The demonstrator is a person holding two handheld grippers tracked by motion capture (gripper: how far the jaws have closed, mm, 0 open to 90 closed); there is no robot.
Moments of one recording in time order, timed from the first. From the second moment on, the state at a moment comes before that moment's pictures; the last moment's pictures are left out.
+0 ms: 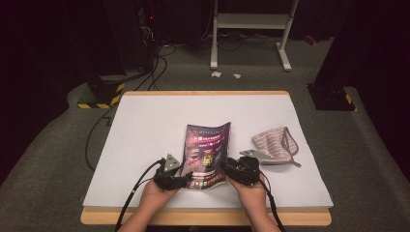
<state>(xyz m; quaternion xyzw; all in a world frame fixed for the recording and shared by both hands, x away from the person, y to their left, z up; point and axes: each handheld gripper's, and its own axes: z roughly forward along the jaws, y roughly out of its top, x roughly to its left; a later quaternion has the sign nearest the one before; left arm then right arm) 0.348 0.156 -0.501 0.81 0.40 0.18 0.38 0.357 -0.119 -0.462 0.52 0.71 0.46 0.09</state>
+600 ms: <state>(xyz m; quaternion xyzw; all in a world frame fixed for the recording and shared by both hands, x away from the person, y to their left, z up) 0.347 0.157 -0.502 0.81 0.40 0.17 0.39 0.348 -0.110 -0.470 0.50 0.73 0.45 0.10</state>
